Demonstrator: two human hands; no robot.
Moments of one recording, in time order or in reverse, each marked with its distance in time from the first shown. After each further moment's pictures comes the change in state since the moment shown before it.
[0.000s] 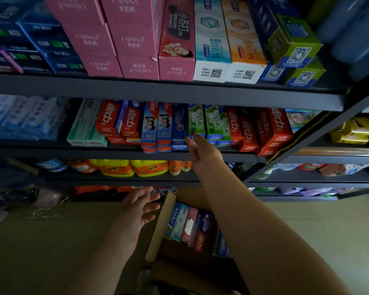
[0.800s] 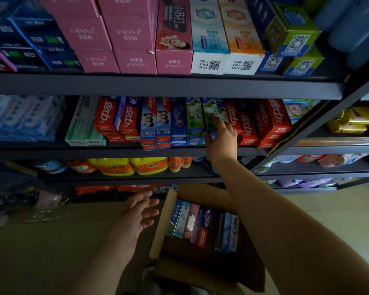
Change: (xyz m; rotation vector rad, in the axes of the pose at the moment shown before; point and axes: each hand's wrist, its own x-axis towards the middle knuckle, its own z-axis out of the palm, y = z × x) left_hand -0.005 -0.008 -0.013 0.058 -0.015 -0.041; right_hand 0.026 -0.015 -0.041 -1.333 0.259 -0.809
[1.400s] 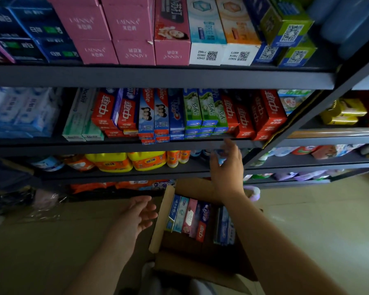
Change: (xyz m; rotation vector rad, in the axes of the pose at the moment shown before) left_hand -0.007 -0.012 -0.008 0.038 0.016 -0.081; right_hand -0.083 0.030 0.000 0.283 0.087 0.101
